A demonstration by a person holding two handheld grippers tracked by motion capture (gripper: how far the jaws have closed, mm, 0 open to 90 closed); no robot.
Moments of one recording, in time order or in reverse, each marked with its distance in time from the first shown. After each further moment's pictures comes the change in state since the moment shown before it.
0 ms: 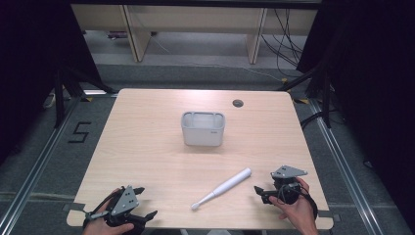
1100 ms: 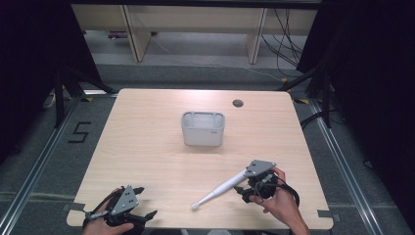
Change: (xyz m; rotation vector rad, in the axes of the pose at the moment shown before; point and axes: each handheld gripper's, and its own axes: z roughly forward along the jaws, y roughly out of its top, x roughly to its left) left arm 0.001 0.000 0.000 0.002 0.007 0.002; right arm 0.052 0.057 0.009 0.040 0.076 -0.333
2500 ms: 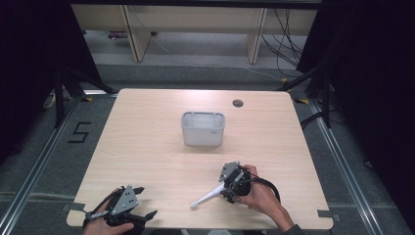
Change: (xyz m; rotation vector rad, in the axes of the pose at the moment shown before) left arm -0.002 0.000 0.001 -0.017 0.000 -0.018; right arm 0.020 0.029 0.055 0.209 0.124 -0.245
